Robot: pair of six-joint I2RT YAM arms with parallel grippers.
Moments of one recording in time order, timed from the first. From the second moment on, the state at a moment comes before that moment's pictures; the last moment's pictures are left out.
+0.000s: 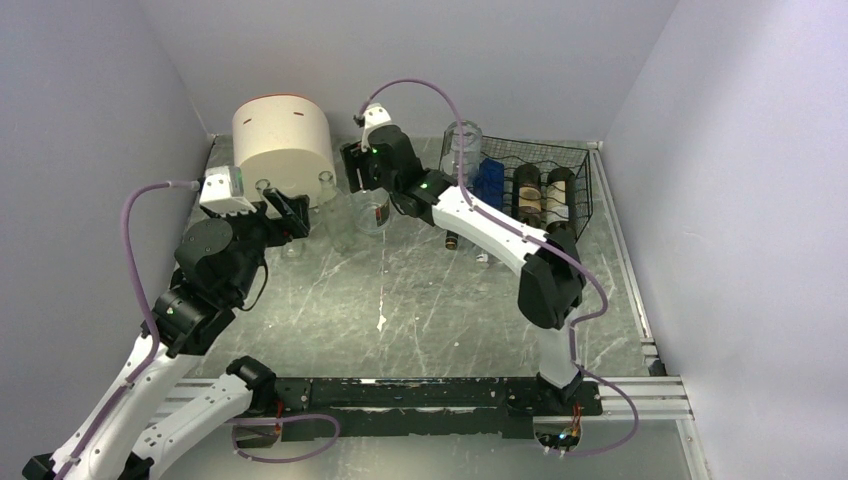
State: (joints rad) left arm -0.56 0.68 0.96 -0.35 -0.45 -0.41; right arm 0.82 1.99 1.81 -0.18 0.21 0.15
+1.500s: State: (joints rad) left arm -0.56 0.83 0.90 -0.32 -0.31 -0.49; right arm 0.82 1.60 1.20 -0.03 0.23 0.18
